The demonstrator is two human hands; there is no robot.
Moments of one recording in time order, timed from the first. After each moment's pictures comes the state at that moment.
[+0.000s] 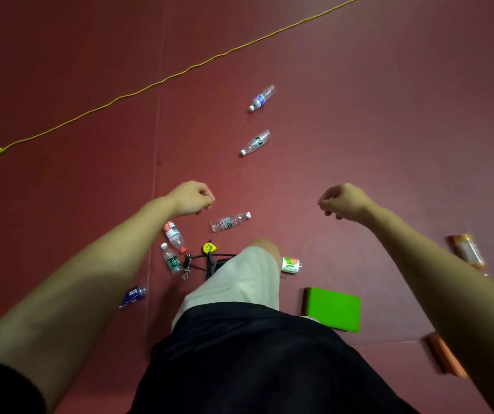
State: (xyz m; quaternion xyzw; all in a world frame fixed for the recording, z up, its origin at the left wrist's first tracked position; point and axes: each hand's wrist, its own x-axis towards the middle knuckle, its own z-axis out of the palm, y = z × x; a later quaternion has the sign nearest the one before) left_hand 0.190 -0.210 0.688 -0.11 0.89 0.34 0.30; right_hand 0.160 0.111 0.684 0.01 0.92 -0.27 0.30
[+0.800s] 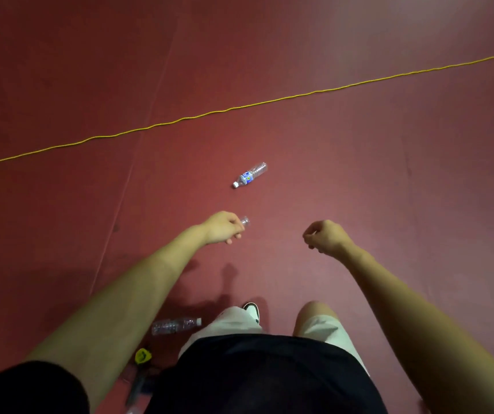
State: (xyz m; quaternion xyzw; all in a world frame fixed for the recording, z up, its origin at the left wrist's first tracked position) left_hand -0.295 -0.112 0.649 -0.17 0.81 0.45 0.33; right_hand -0.354 0.131 0.644 -0.03 0.92 -0.21 0.34
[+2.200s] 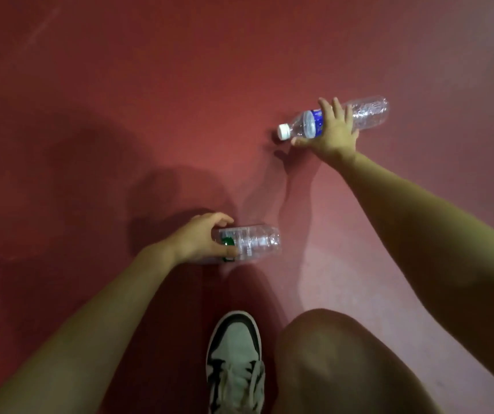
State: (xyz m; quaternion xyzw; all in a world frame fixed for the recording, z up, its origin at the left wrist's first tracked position) left_hand -0.459 -0.211 -0.048 -0.27 0.82 0.44 0.26; right_hand -0.741 -0.109 -0.042 -0.25 0.93 -0.17 0.21
